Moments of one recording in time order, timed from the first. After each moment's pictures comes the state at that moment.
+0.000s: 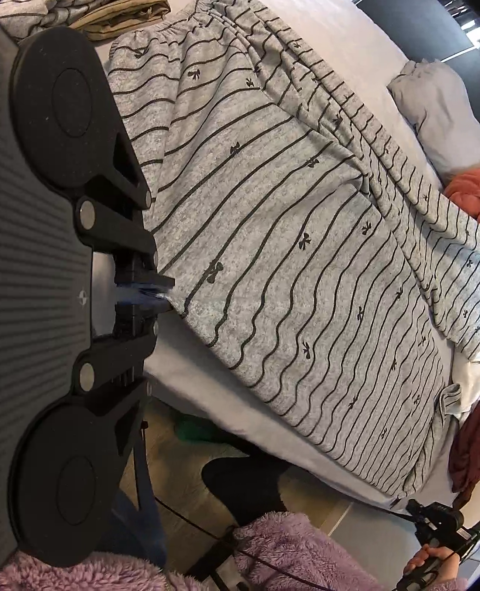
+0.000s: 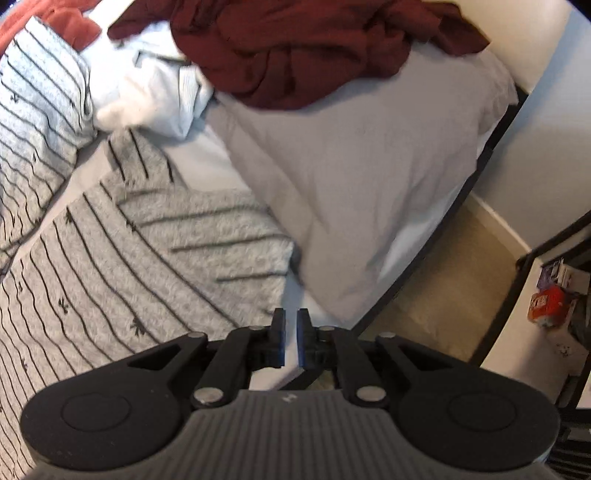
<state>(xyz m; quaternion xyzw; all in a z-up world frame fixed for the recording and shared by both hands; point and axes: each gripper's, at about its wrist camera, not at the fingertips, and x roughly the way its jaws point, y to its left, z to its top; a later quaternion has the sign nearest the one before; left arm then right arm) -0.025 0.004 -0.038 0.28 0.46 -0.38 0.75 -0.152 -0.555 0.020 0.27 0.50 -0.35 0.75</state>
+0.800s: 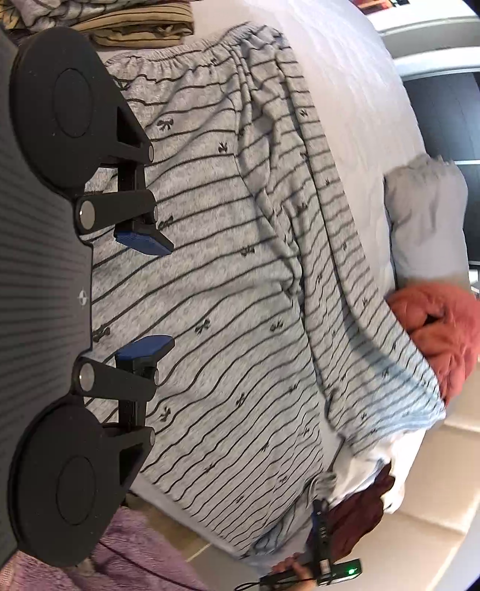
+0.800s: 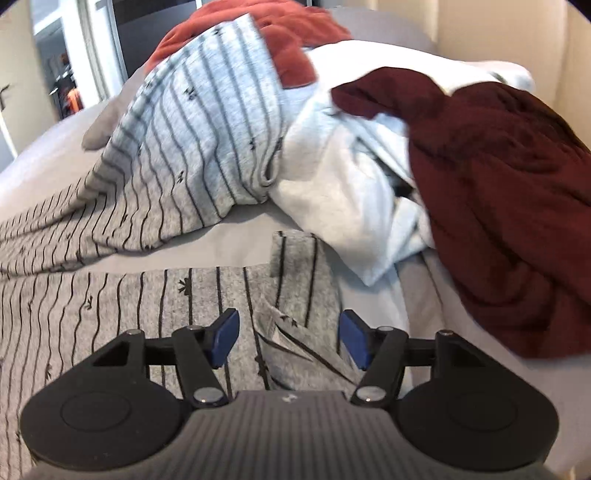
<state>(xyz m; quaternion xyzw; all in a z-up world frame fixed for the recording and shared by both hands) 0.048 0.028 -0.010 0.11 0.44 -0.30 0.84 -0.035 -0.549 0.007 0.09 0.43 -0.10 0.89</state>
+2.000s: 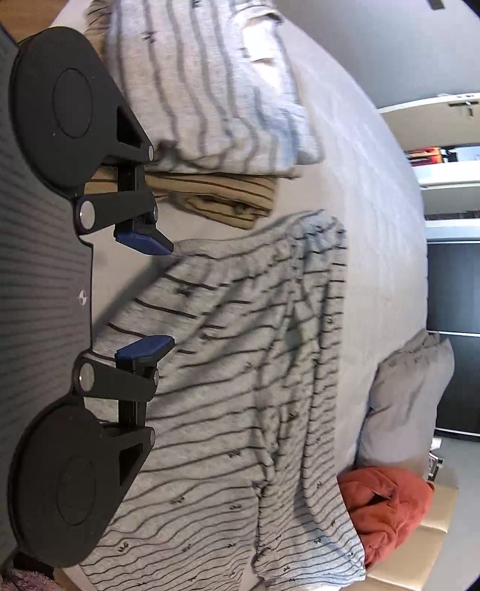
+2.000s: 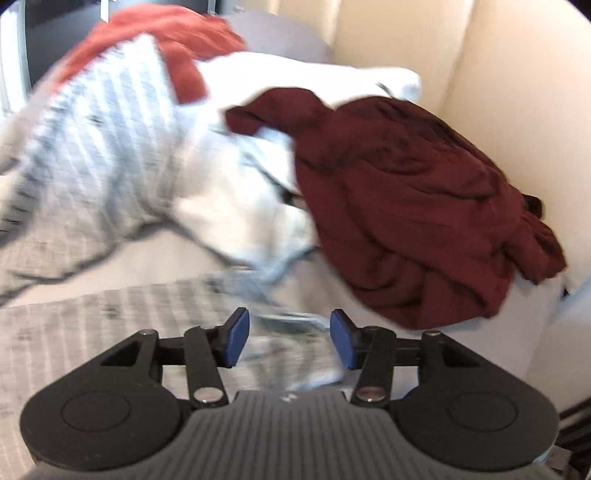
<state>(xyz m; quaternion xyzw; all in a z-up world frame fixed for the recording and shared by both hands) 0.059 0.159 -0.020 0.02 0.43 -0.07 0.90 -0.069 -0.525 0.053 0.09 0.42 -0.27 0.86</state>
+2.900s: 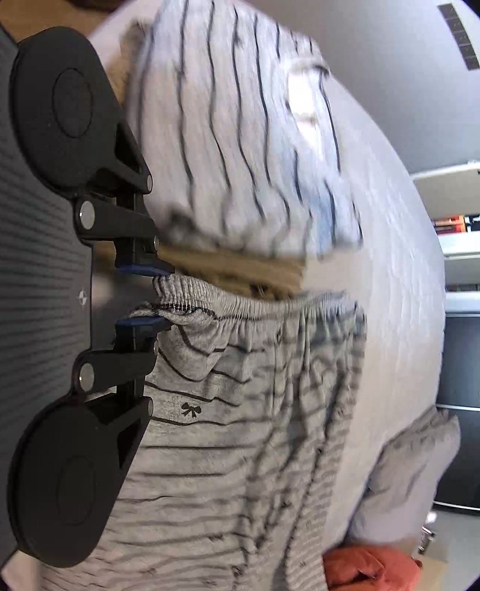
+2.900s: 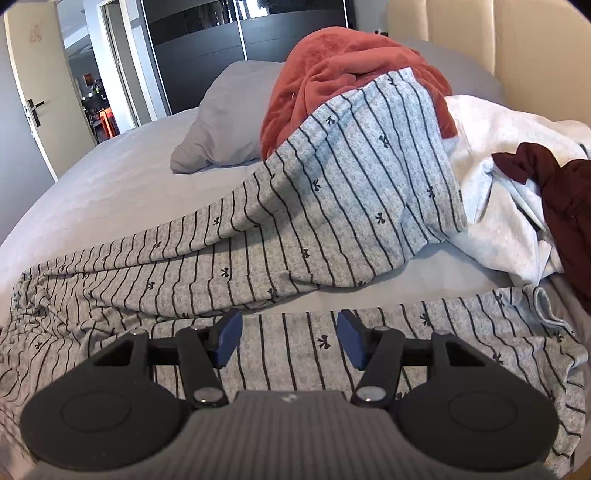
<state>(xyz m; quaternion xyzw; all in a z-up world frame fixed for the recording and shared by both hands) 0.061 0.195 -0.035 0.00 0.46 0.05 0.89 -0.005 -0.343 0.082 0.12 0.39 -0.08 0.91</state>
